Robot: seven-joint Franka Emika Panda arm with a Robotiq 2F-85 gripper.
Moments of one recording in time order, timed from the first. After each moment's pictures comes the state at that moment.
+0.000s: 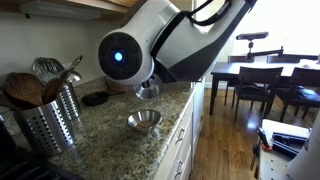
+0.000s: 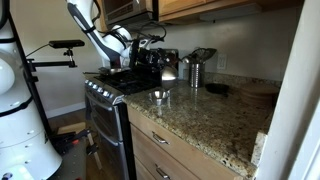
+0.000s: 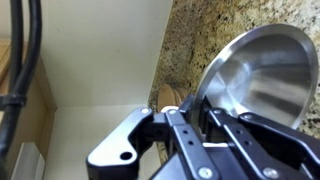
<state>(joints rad) 0.26 0.06 0.26 -2.31 -1.46 1.86 0.69</state>
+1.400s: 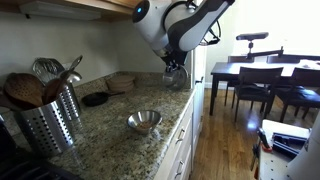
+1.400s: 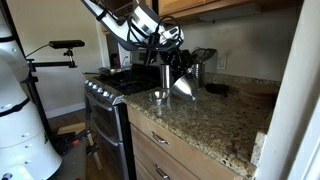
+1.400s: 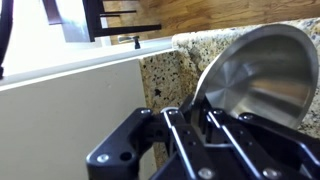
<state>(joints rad) 0.05 0.00 0.02 -2.25 -1.04 2.03 0.64</state>
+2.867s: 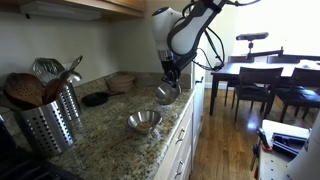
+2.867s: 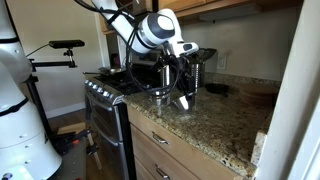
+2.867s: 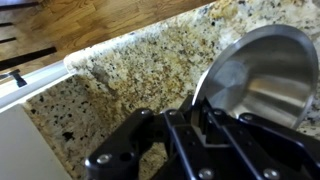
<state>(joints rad) -0.03 0.08 -0.08 -2.28 -0.56 2.43 0.43</state>
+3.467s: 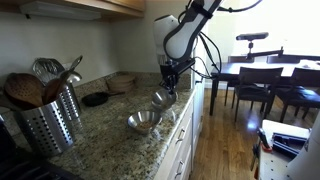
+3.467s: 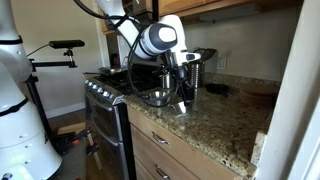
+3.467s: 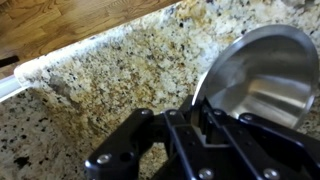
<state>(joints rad) -0.03 0.14 -0.09 -2.27 -0.37 2.51 0.31</state>
